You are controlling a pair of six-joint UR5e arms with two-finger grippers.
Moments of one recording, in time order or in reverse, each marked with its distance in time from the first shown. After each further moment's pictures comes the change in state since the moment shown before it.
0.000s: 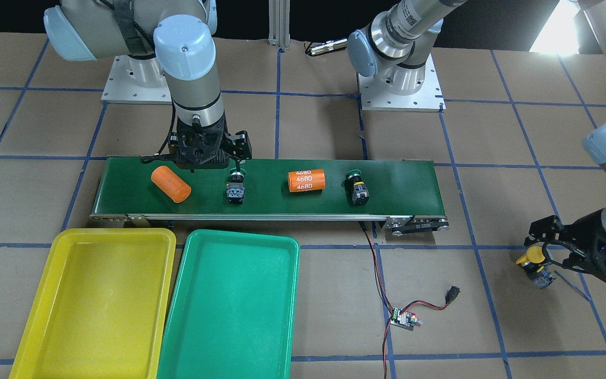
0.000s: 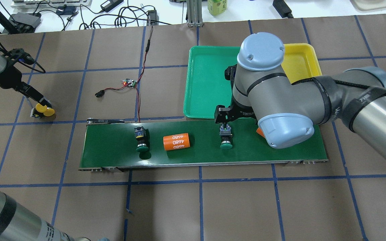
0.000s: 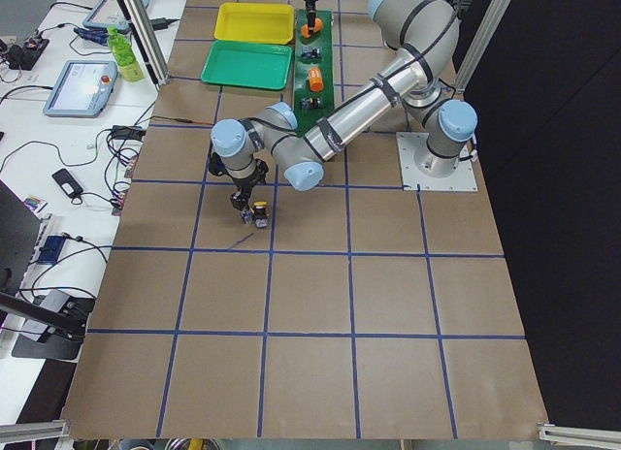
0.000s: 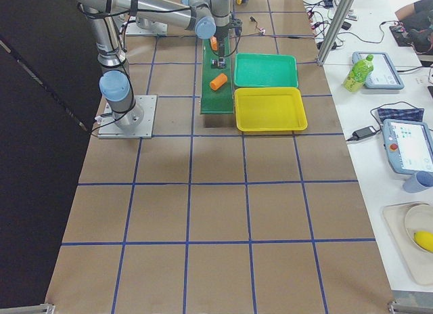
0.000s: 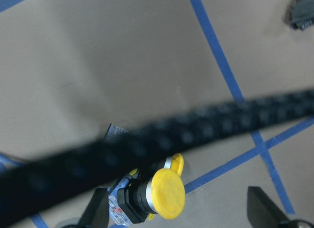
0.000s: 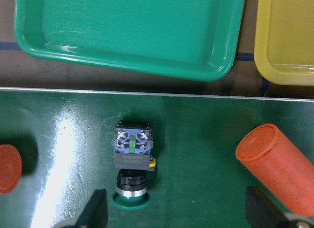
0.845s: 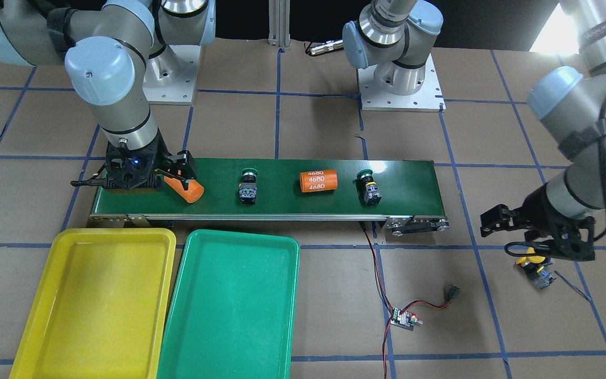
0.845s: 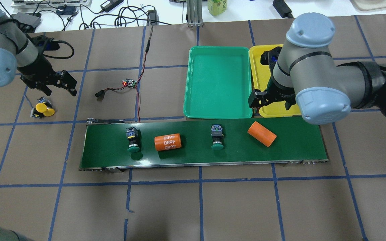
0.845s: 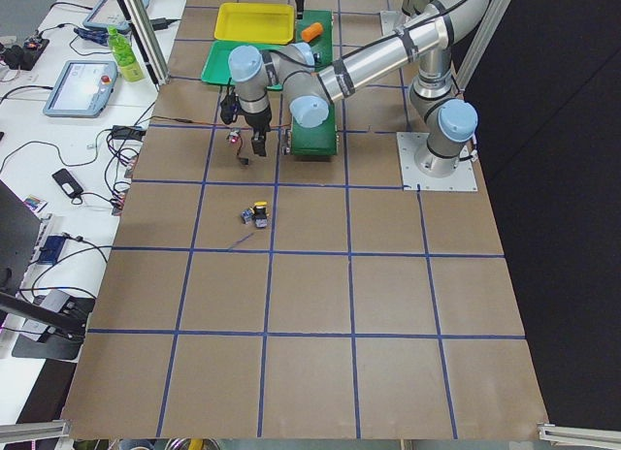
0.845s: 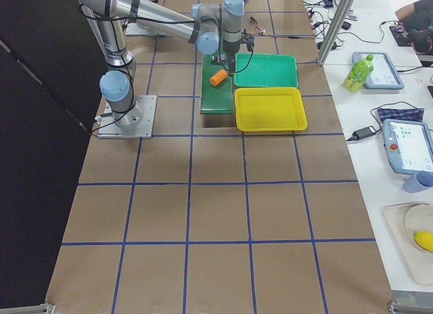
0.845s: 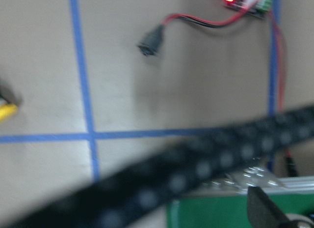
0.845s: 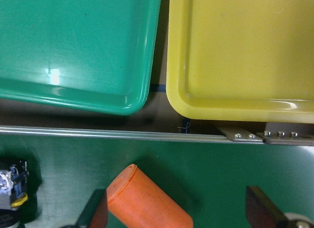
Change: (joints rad) left arm -0.168 0.157 -0.058 -0.032 0.043 -0.610; right arm -0.220 0.000 -0.010 -0.001 0.002 -0.235
